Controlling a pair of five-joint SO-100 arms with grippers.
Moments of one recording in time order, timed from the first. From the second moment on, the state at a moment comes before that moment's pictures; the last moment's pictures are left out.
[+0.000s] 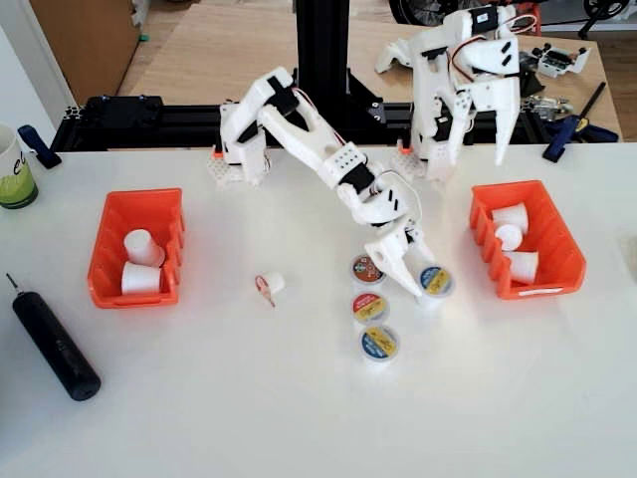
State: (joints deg) arm 0 -42.2 57.9 77.1 21.3 -98.4; arm 1 -15.7 142.6 105.0 89.2 137.1
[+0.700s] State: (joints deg) arm 0 -42.2 55.0 74.7 17.4 -96.7; arm 1 -15.7 142.6 105.4 88.9 136.6
